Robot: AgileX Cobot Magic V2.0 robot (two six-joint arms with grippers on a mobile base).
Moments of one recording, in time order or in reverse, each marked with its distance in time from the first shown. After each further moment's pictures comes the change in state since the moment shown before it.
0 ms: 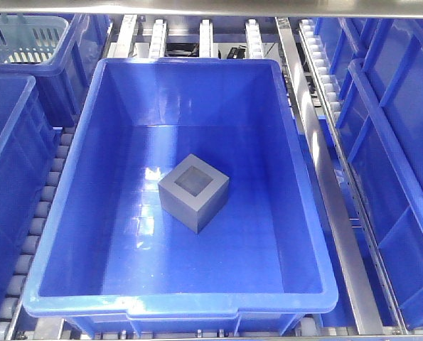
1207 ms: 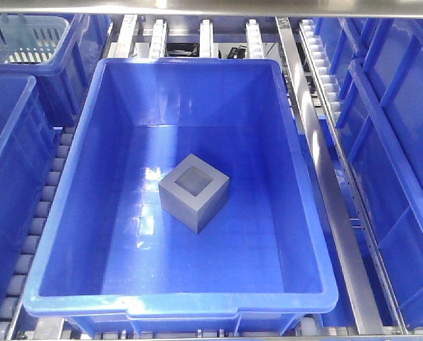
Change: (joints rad) left arm 0.723 -0.107 0.349 0.010 -0.418 0.014; right arm 0.000 0.000 0.000 0.000 0.000 0.000
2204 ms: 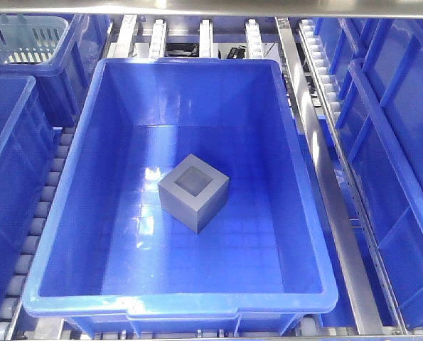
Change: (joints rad) left arm -0.241 0.000 0.000 -0.143 0.023 0.267; right arm 0.000 0.000 0.000 0.000 0.000 0.000
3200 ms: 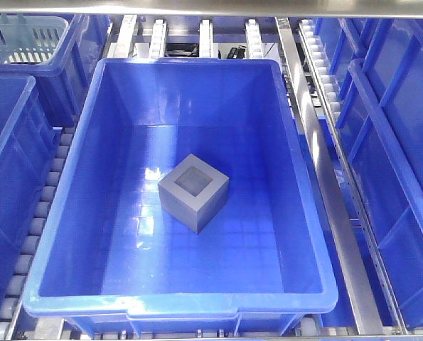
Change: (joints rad) left arm 0.000 0.000 0.000 0.000 0.002 0.001; right arm 0.000 0.000 0.000 0.000 0.000 0.000
